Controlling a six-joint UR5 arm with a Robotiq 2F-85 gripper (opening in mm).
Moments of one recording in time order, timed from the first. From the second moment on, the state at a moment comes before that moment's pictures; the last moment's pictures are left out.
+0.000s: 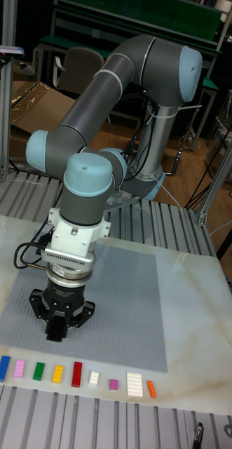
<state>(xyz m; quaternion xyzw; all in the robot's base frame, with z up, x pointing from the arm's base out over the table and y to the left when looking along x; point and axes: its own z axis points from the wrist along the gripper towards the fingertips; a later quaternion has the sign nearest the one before) 0.653 -0.071 0.003 0.06 1.00 0.02 0.06</state>
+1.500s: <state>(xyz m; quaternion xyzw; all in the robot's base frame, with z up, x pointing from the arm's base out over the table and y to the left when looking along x) 0.668 -0.070 0.008 0.01 0.99 0.03 0.11</state>
